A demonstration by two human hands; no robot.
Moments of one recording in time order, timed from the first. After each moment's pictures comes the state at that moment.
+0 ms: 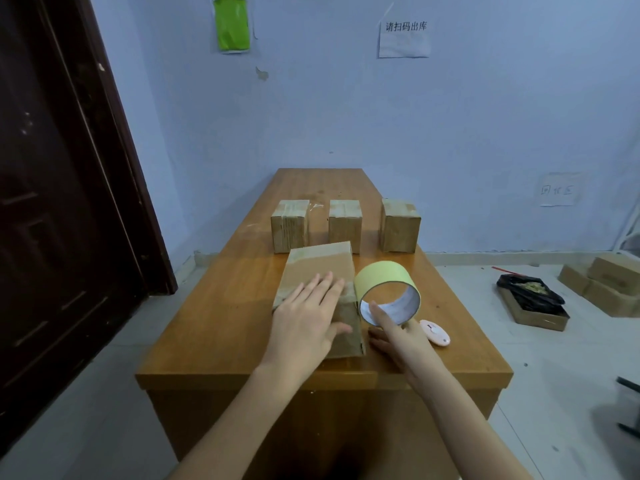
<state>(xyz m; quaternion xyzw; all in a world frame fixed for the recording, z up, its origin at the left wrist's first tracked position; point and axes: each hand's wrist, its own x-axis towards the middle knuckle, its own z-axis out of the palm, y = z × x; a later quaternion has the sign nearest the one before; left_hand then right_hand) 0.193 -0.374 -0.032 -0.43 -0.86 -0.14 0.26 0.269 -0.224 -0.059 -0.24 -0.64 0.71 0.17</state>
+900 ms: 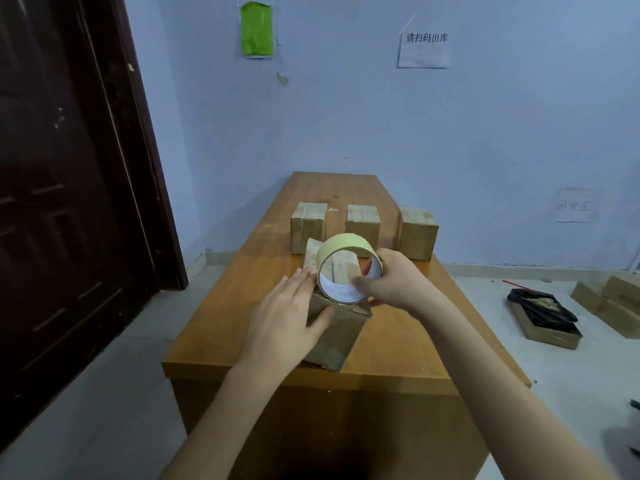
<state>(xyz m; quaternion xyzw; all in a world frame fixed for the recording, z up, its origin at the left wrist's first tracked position) 0.192 -0.428 -0.015 -0.33 -0.88 -0.24 0.22 0.226 -0.248 0.033 -0.15 -0.91 0.35 0.13</state>
